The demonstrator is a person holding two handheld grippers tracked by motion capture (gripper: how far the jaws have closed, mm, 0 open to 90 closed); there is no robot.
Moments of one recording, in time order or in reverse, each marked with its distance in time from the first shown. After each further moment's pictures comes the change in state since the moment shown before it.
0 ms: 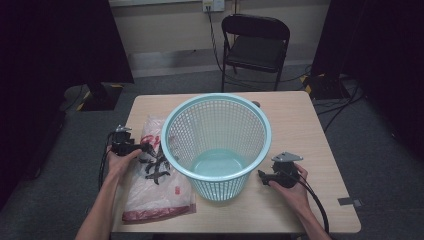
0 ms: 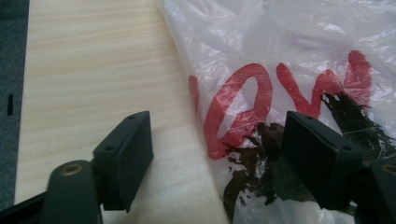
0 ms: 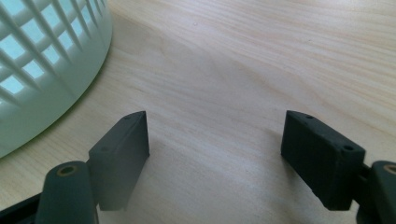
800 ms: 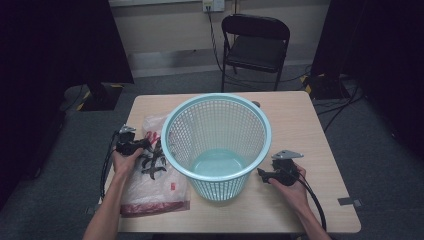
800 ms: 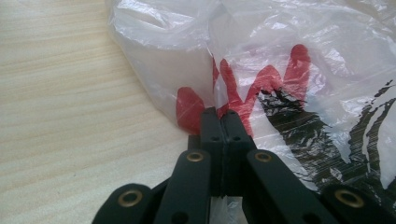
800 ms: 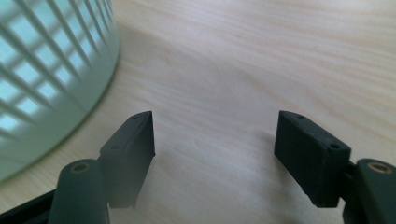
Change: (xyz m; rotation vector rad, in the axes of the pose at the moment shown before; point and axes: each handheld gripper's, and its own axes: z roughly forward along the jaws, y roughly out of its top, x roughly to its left) left arm -0.011 0.000 0.007 -0.049 -0.075 0.034; right arm -0.002 0.007 0.000 0.010 0.032 0.032
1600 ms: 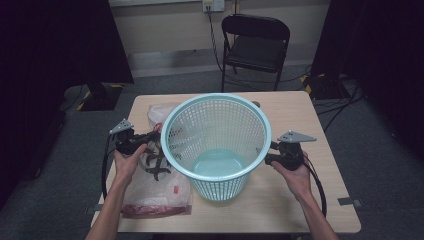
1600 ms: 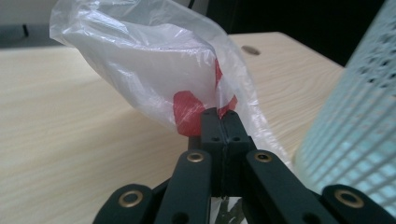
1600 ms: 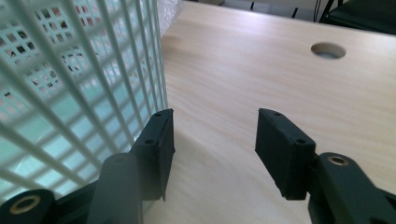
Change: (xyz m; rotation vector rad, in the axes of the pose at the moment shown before) left arm -0.058 0.032 -0.065 -0.261 -0.278 0.045; right arm -0.001 0.061 -0.045 -0.213 0.132 -0.029
